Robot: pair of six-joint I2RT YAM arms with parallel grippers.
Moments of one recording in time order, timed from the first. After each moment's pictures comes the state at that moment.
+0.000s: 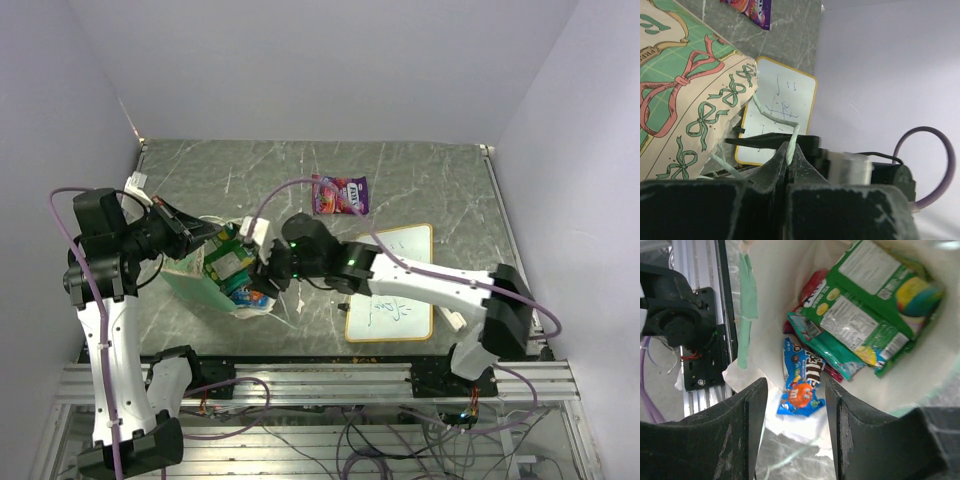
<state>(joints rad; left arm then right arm) 0.25 0.85 1.19 -0.91 0.82 -0.84 1.14 1.59 1.31 -0.15 -0.22 -0.08</state>
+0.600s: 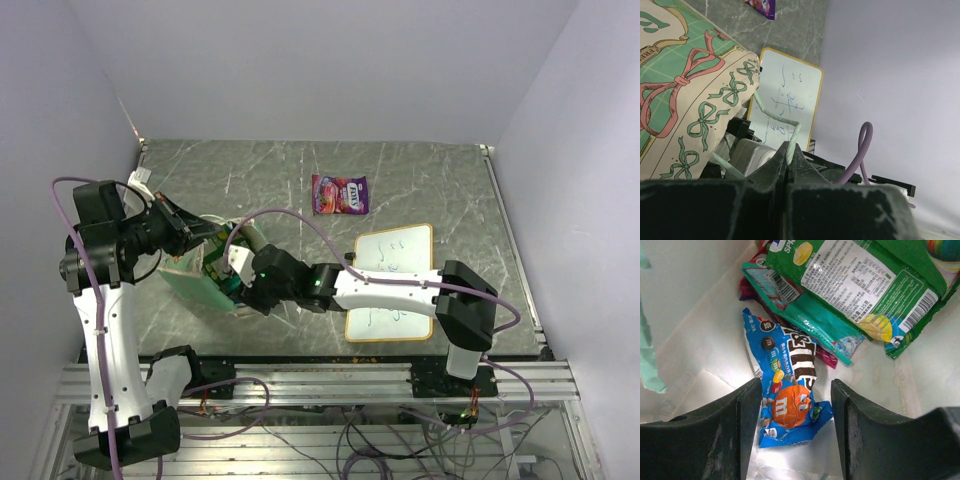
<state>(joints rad) 0.25 0.92 1.24 -0.99 0.84 -0.74 1.23 1.82 1.31 -0.12 0.06 -0.12</state>
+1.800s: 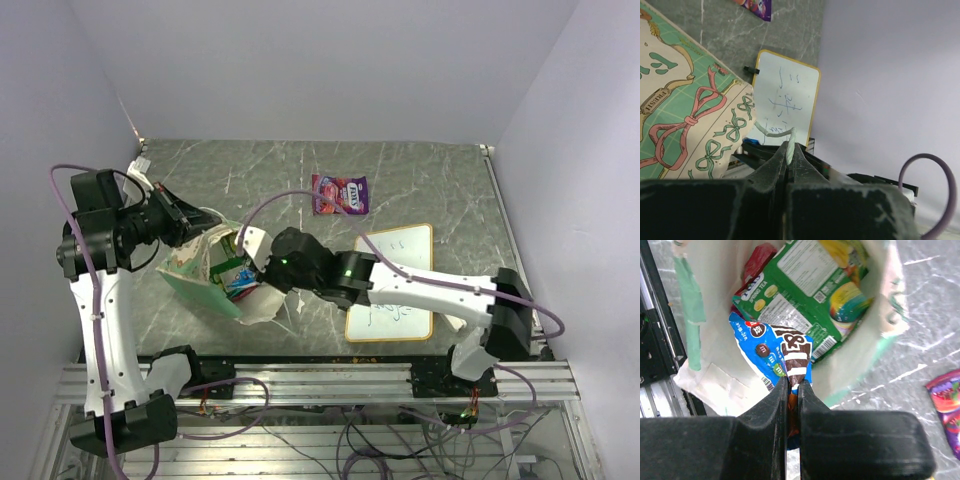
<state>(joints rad) 0.25 0.99 1.30 -1.00 0.87 -0.71 1.23 1.64 1.37 -0.28 0.13 -0.17</state>
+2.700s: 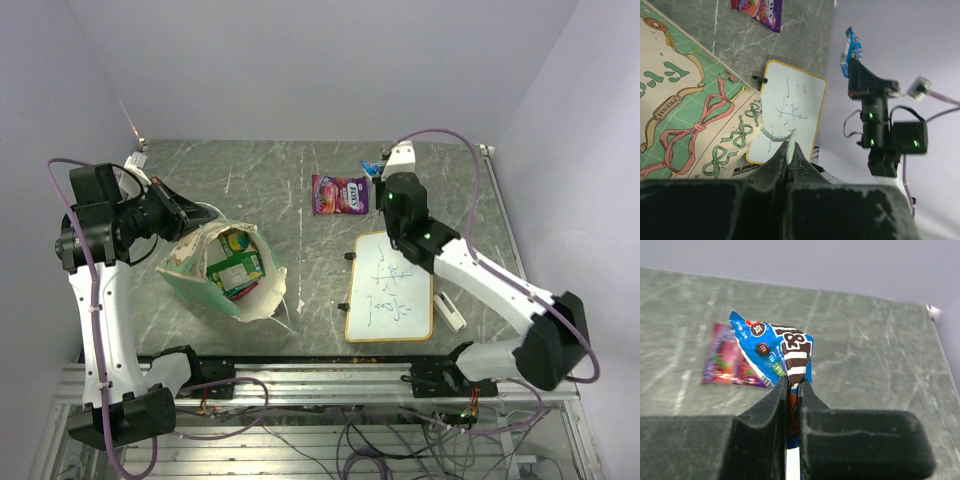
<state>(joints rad) 0.25 1.03 1.34 -1.00 0.81 -0.70 0.71 1.29 1.04 0.06 0.63 -0.01</state>
